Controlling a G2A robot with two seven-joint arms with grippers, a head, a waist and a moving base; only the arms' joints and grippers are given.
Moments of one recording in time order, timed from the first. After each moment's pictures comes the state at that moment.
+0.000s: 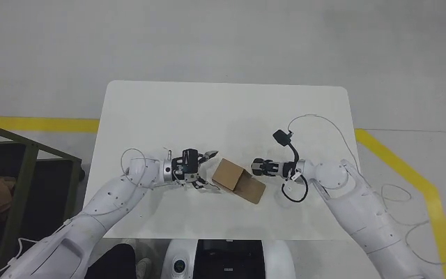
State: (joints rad) left arm 1.04 -0.99 -0.79 -1.14 1.76 -0.80 0.86; right arm -1.15 -1.08 1.03 -1.46 -0.04 -0.07 0.90
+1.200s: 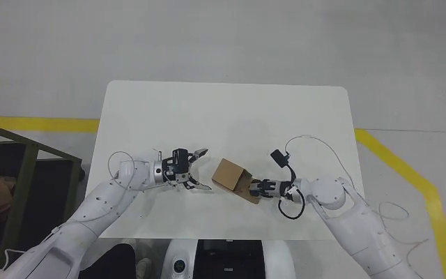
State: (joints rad) left arm 1.11 -0.94 -0.88 -1.19 1.75 -0.83 0.82; right arm -1.28 -1.06 1.03 -1.53 0.02 0.10 0.91
